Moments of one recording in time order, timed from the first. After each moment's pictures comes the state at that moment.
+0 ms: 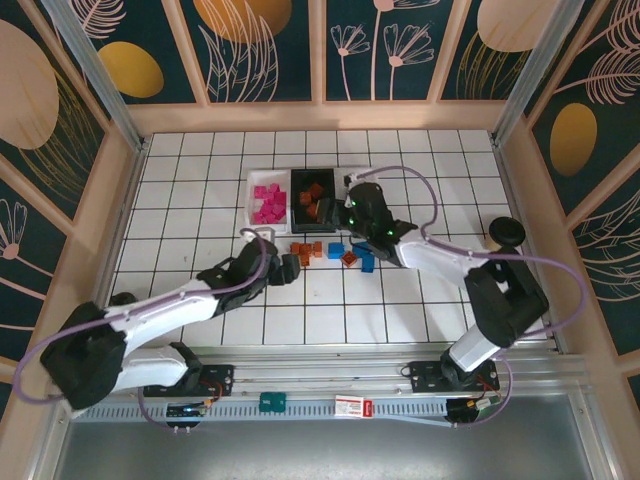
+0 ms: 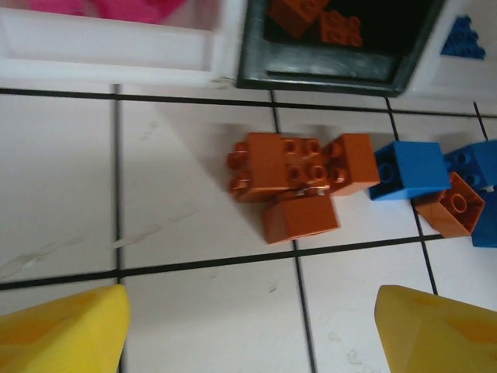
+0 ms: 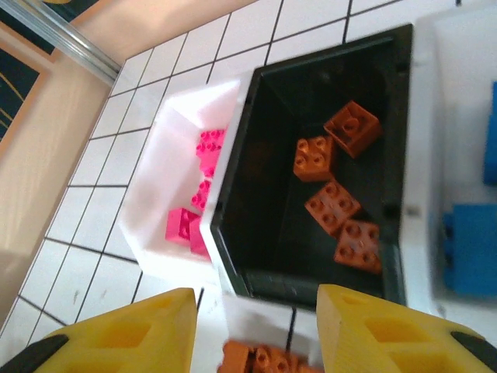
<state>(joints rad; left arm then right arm) -0.80 1.29 0.62 -0.12 -0.23 -0.71 0.68 1.54 0.90 0.17 -0.02 0.65</state>
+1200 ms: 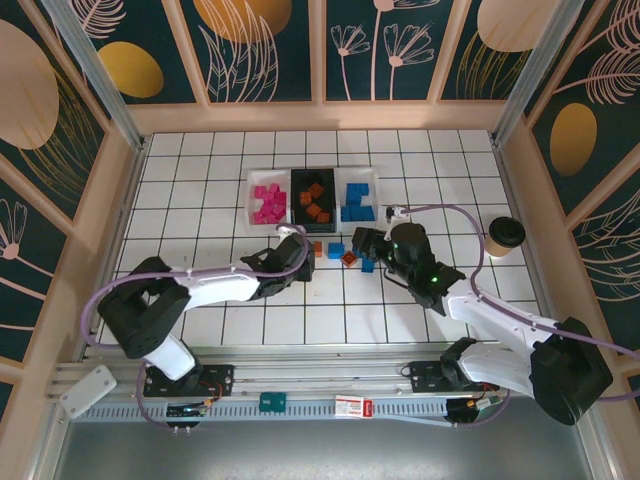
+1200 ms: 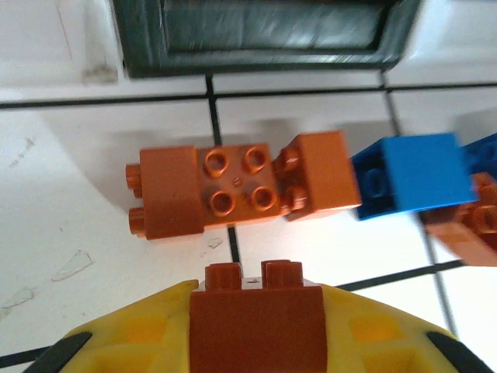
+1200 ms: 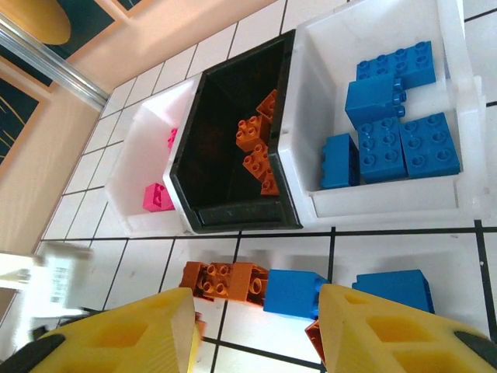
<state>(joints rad) -0.85 1.57 0.76 -0.04 -0.26 -0.69 0.67 1.08 0.53 0.14 0.08 0.69</state>
